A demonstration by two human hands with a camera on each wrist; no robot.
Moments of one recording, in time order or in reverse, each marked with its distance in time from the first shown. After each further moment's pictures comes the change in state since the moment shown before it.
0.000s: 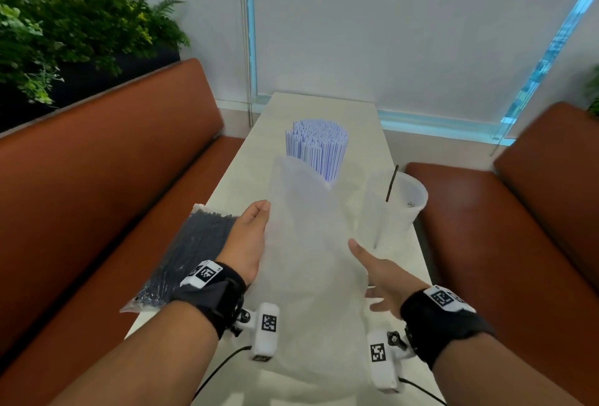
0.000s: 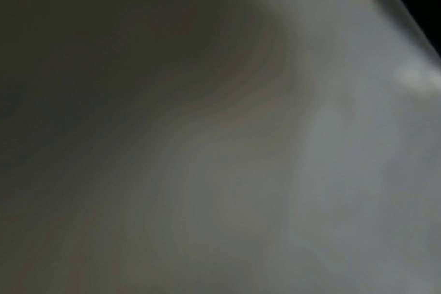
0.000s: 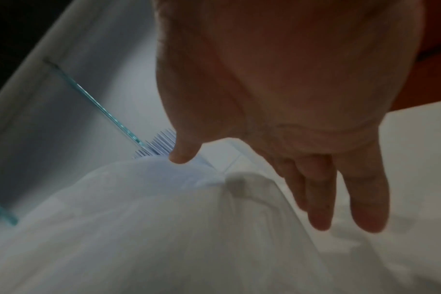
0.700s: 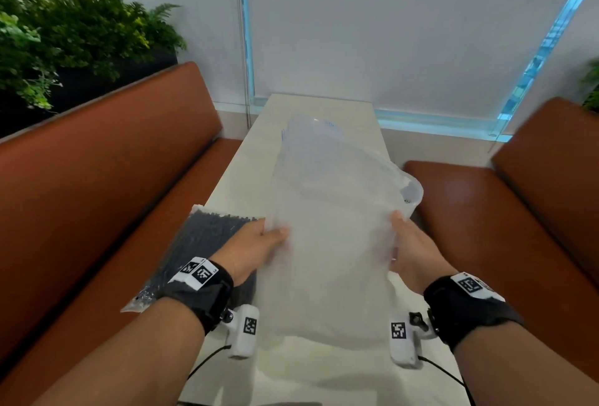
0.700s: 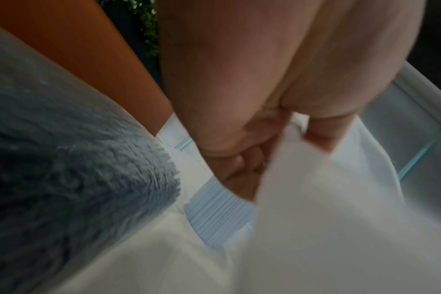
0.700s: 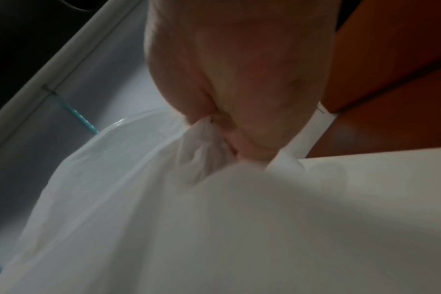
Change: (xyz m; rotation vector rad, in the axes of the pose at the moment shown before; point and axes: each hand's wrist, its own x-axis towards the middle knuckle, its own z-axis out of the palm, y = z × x) left_hand -0.007 0.001 -0.012 0.453 -0.234 -0.095; right_hand -0.014 -0.016 -0.037 0.397 0.147 -0.442
